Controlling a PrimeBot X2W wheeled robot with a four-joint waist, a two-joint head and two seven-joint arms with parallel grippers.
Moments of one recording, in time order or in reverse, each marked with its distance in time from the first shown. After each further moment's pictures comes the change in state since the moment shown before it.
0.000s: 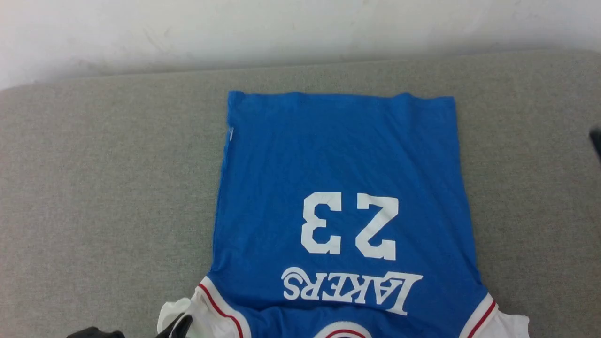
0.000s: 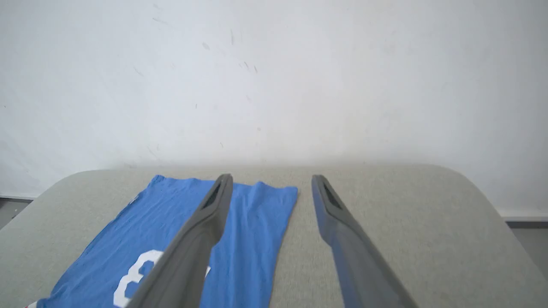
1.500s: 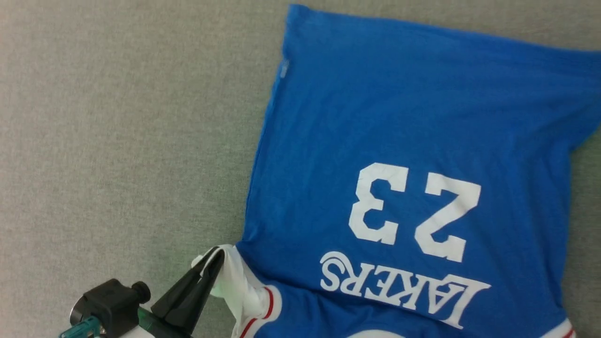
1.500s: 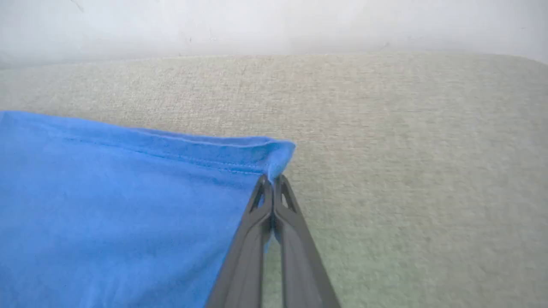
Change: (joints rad) left arm -0.237 -0.041 -0.077 -0.080 0.096 -0.025 -0.030; right arm -0.565 0.122 -0.023 0.580 -0.486 0.000 0.216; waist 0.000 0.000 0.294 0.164
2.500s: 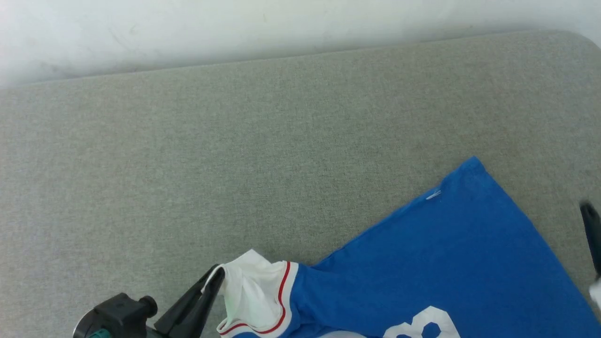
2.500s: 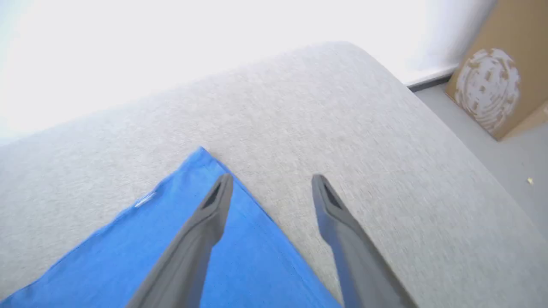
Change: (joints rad) left arm 0.048 -0.002 -0.020 0.012 0.025 0.047 0.002; right arm 0.663 0.143 -0.105 -0.409 0.194 0.000 -0.207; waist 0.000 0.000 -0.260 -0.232
